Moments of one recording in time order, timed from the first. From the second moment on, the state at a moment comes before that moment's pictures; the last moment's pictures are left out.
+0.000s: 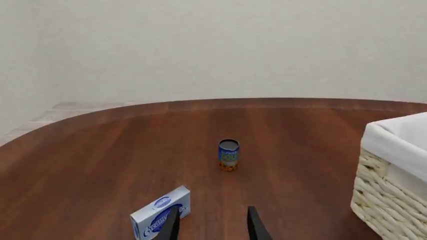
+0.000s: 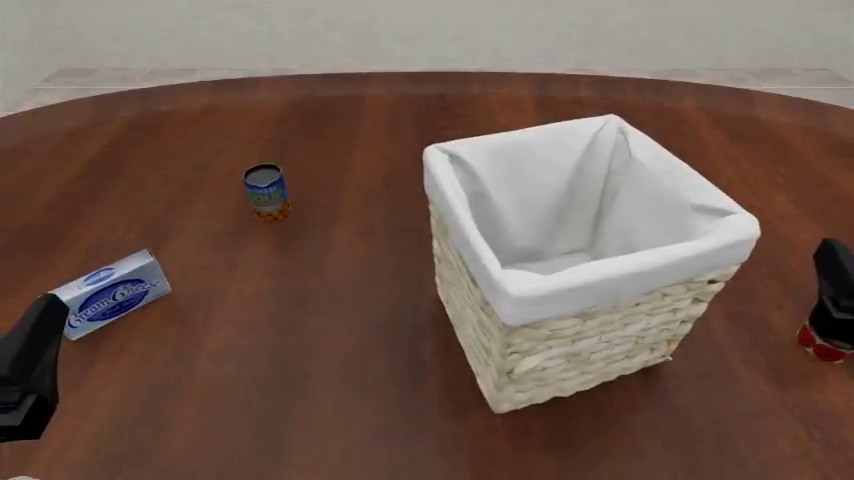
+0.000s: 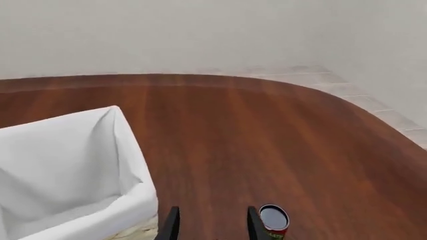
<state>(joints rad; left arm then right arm) 0.00 0.01 0.00 0.00 0.00 -0.21 0.49 -0.14 -0.20 -0.05</state>
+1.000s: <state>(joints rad) 0.00 0.01 0.00 0.00 0.00 -0.43 0.93 -0.09 -0.55 -0.07</state>
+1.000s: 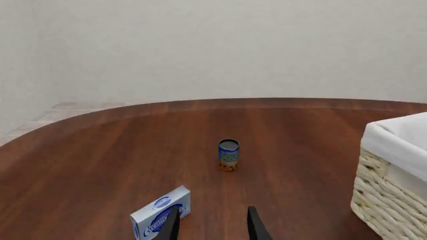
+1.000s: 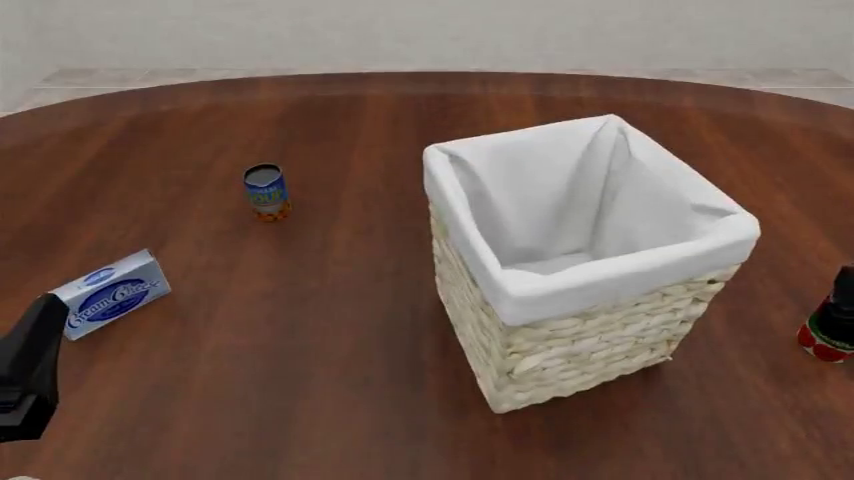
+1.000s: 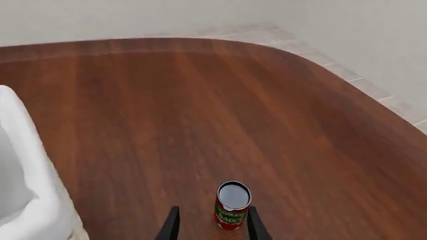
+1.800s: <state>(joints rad) 0.00 0.01 0.00 0.00 0.00 -0.49 1.36 -0.11 -0.92 -0.05</state>
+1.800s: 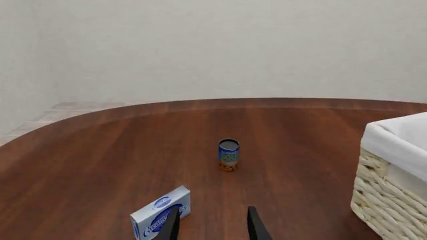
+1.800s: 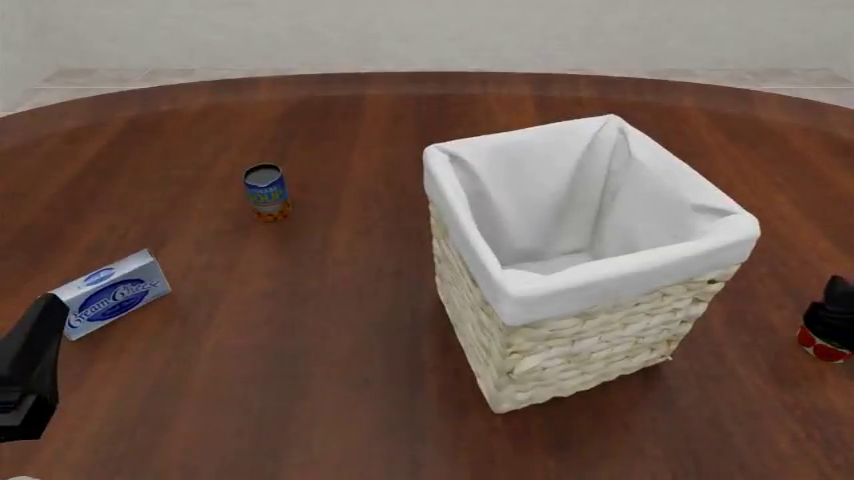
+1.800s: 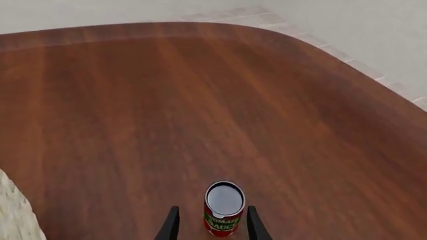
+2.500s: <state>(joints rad) 0.00 0.01 0.00 0.00 0.00 -0.52 1.67 -0.21 -1.10 -0.05</state>
